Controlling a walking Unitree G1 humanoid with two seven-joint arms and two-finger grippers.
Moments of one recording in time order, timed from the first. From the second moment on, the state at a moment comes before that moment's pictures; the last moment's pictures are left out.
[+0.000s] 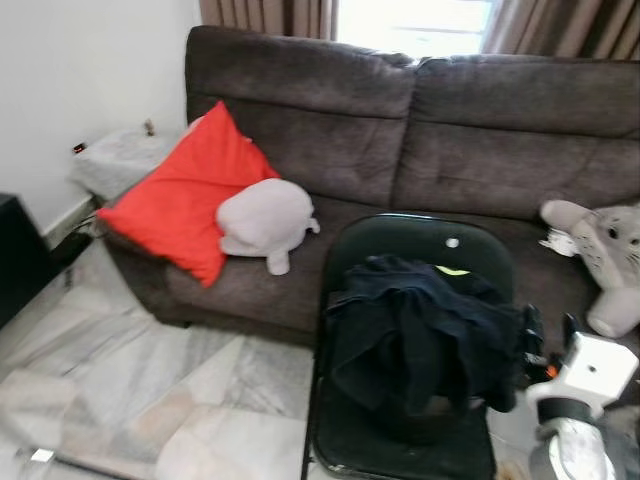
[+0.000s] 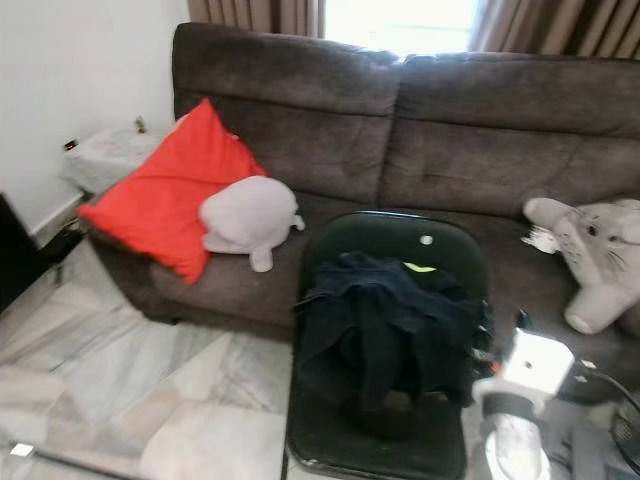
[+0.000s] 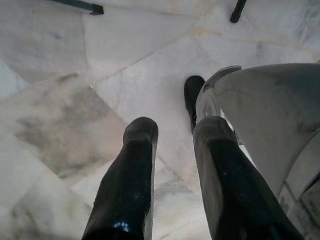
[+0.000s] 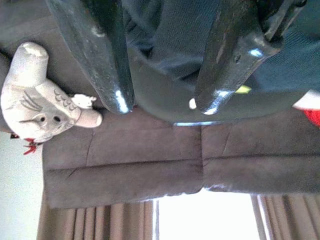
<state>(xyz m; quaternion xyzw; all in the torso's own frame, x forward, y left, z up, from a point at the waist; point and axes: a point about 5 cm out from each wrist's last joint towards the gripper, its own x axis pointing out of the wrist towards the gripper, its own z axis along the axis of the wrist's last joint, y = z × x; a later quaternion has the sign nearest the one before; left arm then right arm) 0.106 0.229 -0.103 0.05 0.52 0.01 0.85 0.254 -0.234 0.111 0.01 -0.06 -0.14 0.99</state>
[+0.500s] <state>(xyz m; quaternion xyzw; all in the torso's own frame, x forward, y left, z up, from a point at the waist) 0.115 0.224 -0.101 0.06 0.51 -0.01 0.86 0.224 -0.239 0.117 -0.09 -0.07 -0.16 0.98</state>
